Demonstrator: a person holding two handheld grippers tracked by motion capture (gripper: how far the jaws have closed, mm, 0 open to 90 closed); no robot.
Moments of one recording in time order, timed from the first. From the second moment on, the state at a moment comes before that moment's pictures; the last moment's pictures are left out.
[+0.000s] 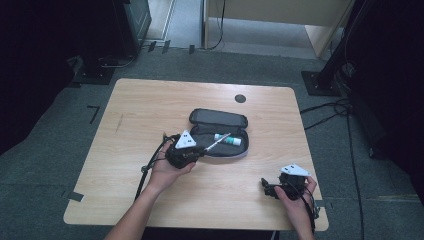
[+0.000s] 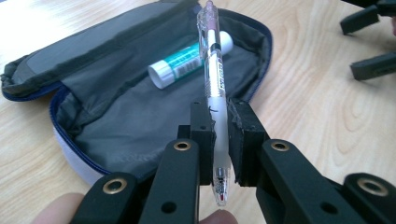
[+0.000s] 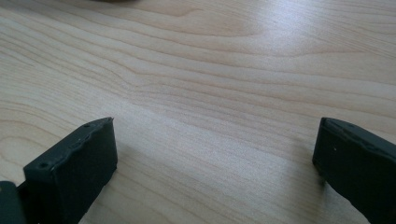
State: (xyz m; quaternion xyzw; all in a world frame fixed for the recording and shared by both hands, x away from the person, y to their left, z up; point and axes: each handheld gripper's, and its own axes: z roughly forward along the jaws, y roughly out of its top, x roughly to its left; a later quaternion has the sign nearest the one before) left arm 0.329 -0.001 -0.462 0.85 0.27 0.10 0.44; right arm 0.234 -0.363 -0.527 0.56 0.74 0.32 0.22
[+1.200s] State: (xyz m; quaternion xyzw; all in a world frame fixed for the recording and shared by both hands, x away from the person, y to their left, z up) left arm 0.378 -0.015 -0.486 0.87 0.27 0.08 0.41; right arm 0.234 -0.364 -0.527 0.56 0.74 0.32 0.22
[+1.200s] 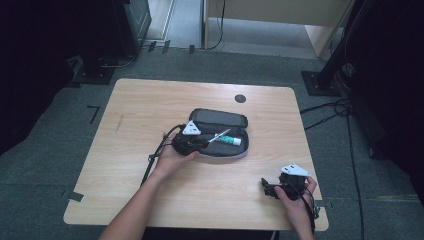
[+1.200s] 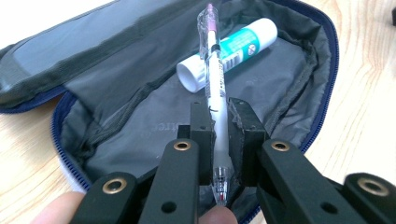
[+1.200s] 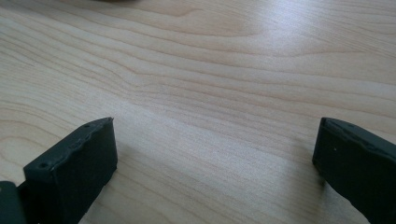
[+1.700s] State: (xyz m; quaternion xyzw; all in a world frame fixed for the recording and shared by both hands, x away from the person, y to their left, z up) left arm 0.386 -0.017 -0.488 0.86 0.30 0.08 0.40; right arm 0.234 -0.364 -0.527 0.56 0.74 0.32 0.22
